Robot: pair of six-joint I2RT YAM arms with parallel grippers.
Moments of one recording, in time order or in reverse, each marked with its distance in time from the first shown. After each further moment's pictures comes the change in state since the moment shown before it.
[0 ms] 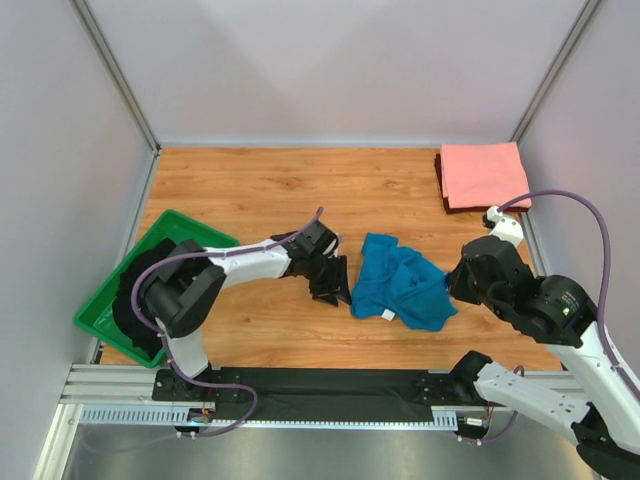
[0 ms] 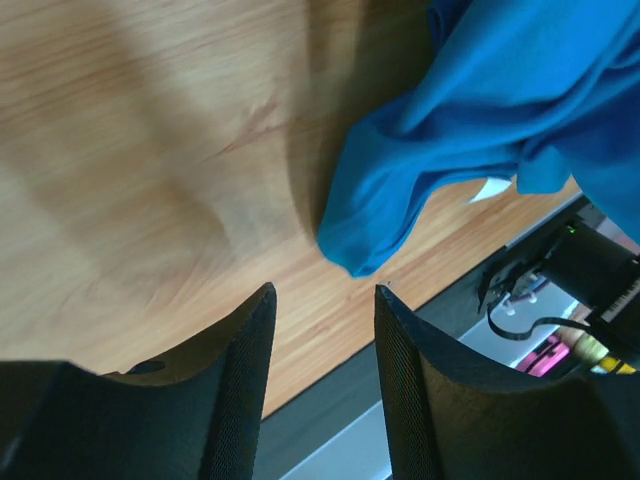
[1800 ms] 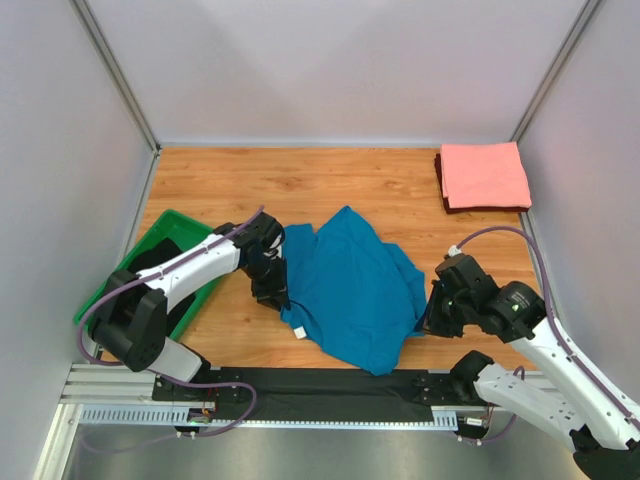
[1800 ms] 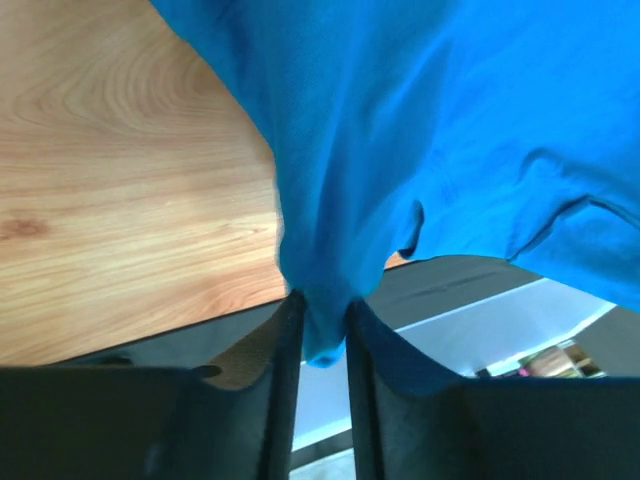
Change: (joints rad) left arm 0.238 -0.286 -0.088 -0.520 -0.053 0.142; right arm -0.062 -0.051 -0.346 0.043 -0.463 0.122
